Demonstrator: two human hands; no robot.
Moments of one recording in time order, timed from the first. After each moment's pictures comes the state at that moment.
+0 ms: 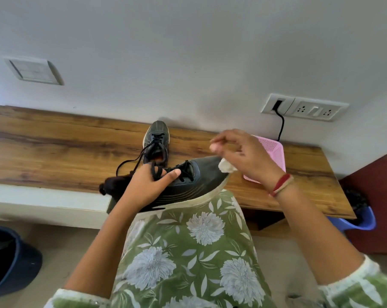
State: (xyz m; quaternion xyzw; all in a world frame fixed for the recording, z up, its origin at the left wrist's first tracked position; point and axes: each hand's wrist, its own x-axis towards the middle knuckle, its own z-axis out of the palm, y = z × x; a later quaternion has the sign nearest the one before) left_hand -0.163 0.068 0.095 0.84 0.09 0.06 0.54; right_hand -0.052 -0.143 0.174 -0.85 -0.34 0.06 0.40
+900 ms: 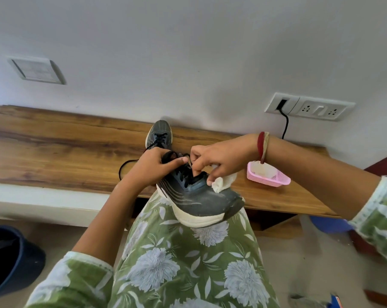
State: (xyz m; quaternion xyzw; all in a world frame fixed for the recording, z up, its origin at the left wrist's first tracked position) left_hand -0.121 0.089 0.105 0.90 0.06 0.01 0.44; right_hand -0.030 -0.085 0.203 -0.72 -0.60 0.34 -0.08
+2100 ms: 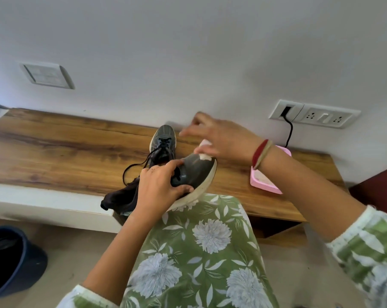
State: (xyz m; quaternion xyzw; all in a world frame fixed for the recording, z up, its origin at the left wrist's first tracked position) left_hand -0.152 0.055 0.096 0.95 0.11 0.17 0.25; right_hand -0.029 -0.075 0.212 -0.83 -0.55 0.03 0.01
